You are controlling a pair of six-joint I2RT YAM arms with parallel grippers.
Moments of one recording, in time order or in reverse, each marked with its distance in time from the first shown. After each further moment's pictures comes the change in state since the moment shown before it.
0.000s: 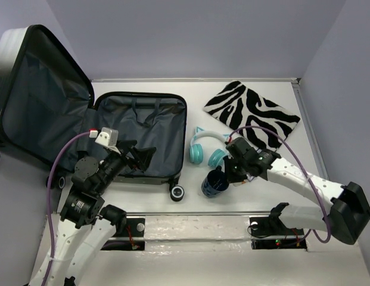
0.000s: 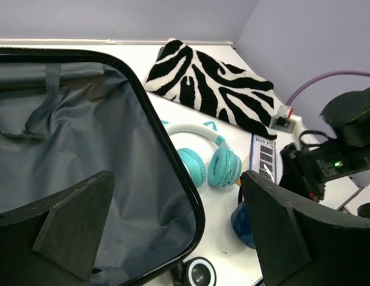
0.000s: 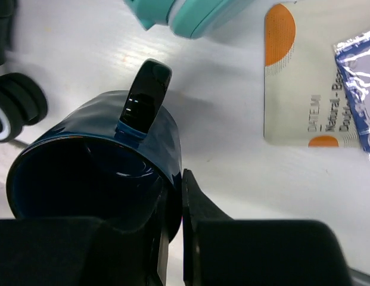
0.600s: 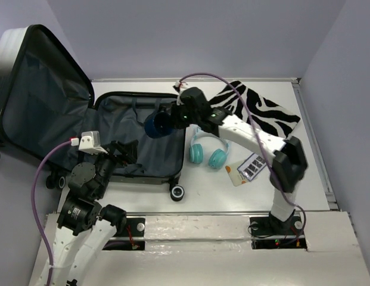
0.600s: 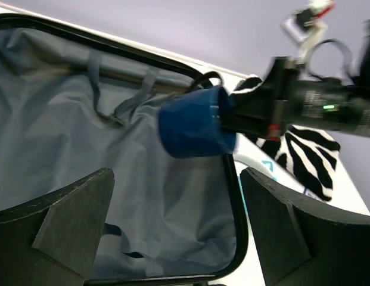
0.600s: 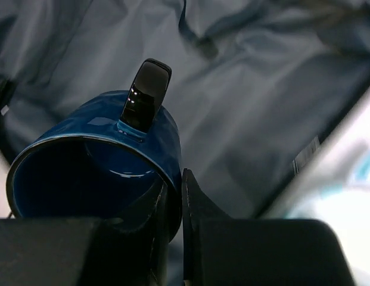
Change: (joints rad) left arm 0.017 -0.072 0.000 -0.090 -0.349 -0.084; right arm 0.063 0.612 0.848 0.335 0.002 -0.151
